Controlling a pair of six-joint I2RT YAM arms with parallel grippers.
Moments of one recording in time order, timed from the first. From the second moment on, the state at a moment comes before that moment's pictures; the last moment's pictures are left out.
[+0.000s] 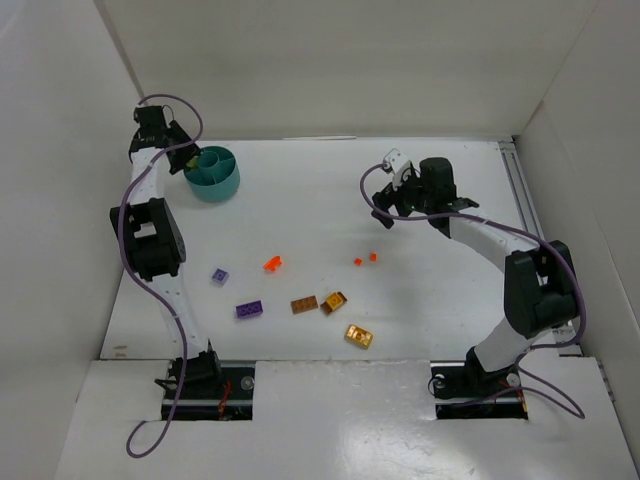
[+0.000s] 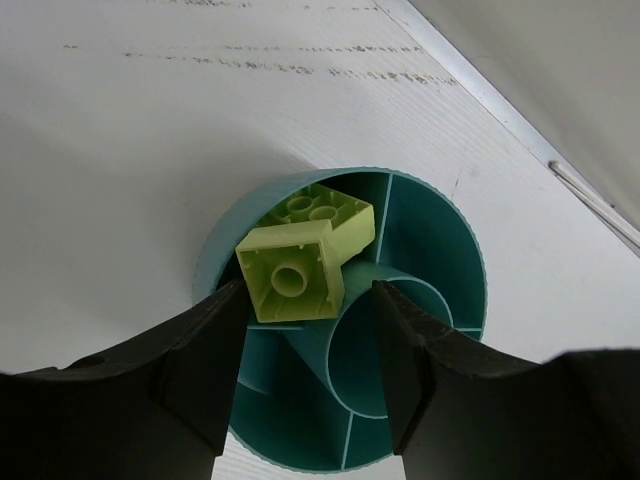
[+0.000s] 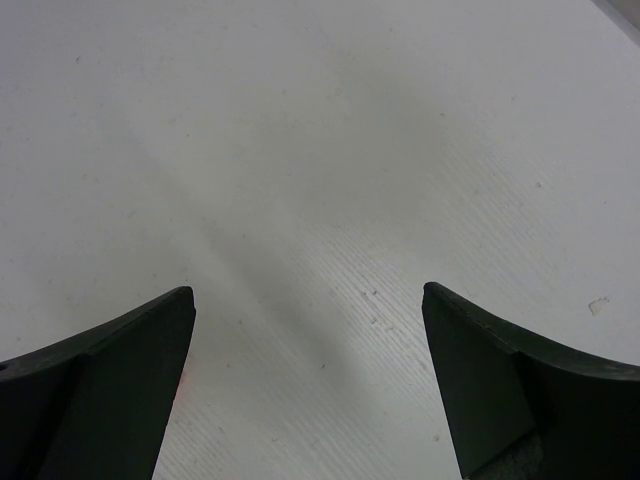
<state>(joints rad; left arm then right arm) 0.22 2.17 1.96 -0.53 0.09 -0.51 0.30 1.63 1.09 0.00 -0.40 -0.34</state>
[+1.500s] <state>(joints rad) -0.13 1.21 1.16 -0.45 -0.04 -0.64 0.73 1.34 0.85 -0.14 -0.26 -0.45</state>
